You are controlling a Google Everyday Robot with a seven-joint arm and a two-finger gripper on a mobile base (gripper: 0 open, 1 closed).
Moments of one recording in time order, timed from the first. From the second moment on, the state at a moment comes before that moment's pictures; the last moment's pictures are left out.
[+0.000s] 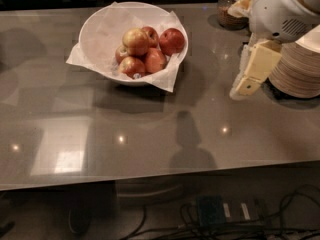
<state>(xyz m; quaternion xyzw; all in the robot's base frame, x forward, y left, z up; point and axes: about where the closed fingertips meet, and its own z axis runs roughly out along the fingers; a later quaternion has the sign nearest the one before) 0.495 -0.150 1.001 -0.66 0.70 -0.01 0.27</state>
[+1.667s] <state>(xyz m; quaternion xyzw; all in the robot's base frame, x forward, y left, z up) 0.583 0.010 1.032 -0.77 0.53 0.03 0.35</state>
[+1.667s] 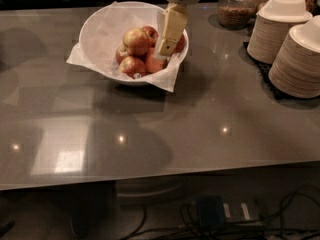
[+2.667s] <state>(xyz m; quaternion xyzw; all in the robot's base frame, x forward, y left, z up) 0.668 0.047 1.001 -0.81 0.48 -0.01 0.33</state>
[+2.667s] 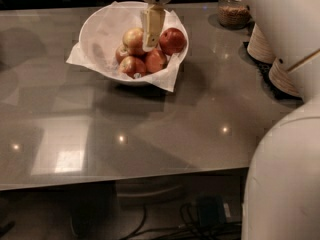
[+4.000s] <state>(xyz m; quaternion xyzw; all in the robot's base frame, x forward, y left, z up) 0.694 0.036 0.952 -0.82 0.48 0.00 0.31</state>
